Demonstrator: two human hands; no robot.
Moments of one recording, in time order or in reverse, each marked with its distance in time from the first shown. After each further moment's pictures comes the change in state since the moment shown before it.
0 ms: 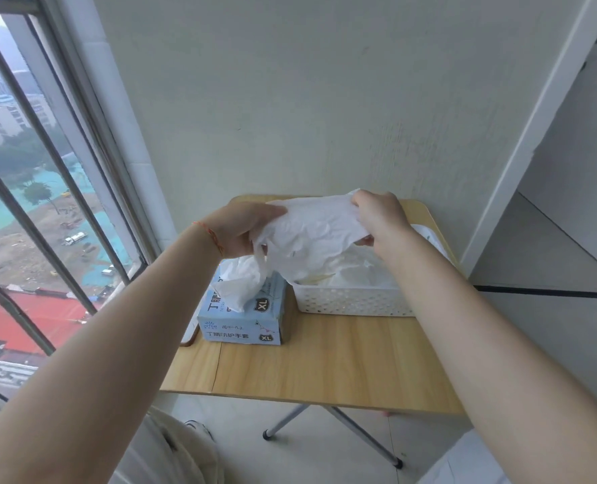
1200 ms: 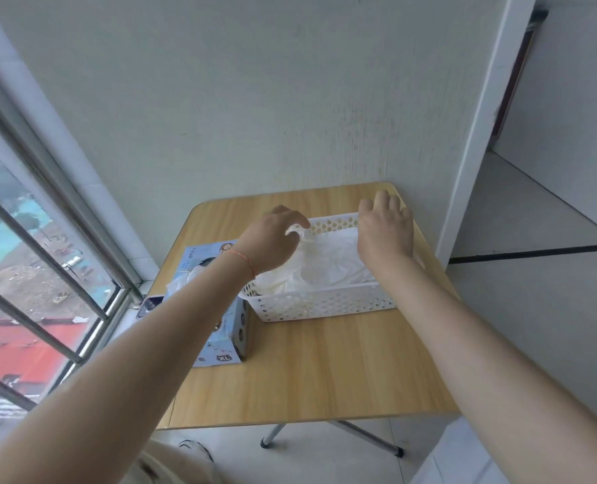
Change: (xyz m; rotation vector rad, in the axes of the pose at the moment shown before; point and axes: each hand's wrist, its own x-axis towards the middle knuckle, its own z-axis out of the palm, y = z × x) left_hand 0.052 -0.024 0.099 1.205 0.138 0.475; right_hand 0.046 0.081 -0.065 -1.363 0.367 -0.547
